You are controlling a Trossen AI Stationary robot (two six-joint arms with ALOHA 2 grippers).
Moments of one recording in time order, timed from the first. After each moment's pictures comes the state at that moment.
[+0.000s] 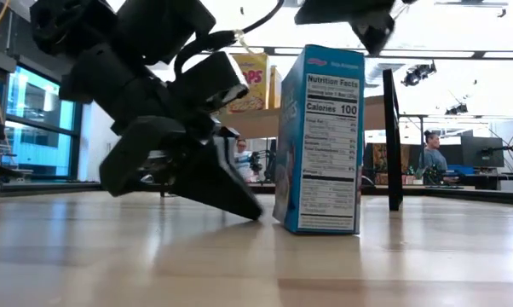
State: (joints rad) left arm -0.33 1.96 0.84 0.36 -0.23 0.01; right arm 0.55 1.64 1.02 0.05 0.53 0.44
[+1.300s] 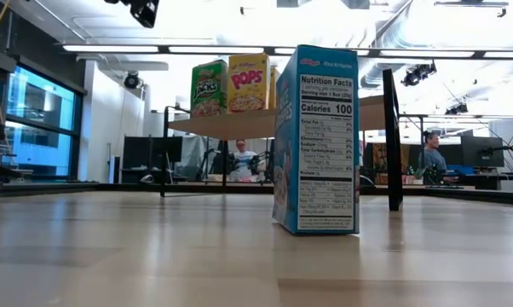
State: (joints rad) left arm -0.27 0.94 0.60 0.18 -0.19 0.06; right arm 0.54 2.06 2.25 -1.23 0.39 0.82
